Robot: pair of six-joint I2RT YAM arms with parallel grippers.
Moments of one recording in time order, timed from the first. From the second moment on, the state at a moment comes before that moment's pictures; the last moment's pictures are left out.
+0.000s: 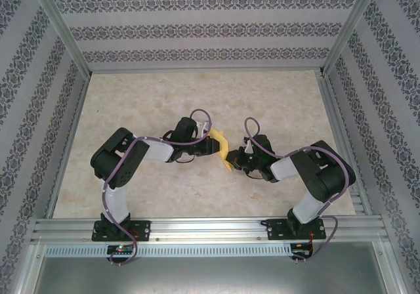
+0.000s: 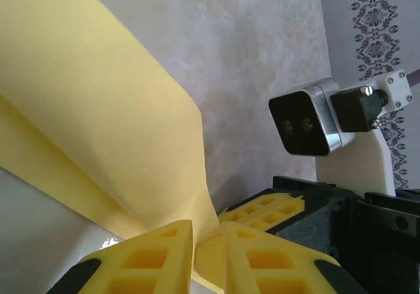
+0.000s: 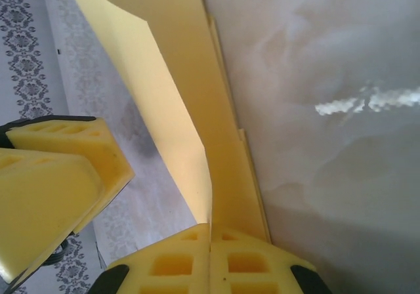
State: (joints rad) left arm -0.62 1.92 0.88 0.40 0.63 -0.80; right arm 0.46 1.67 0.40 0.59 -0.54 1.08
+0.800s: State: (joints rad) left arm -0.62 1.97 0.93 0.35 0.61 -0.79; right arm 0.46 1.69 0.44 0.49 -0.59 1.04
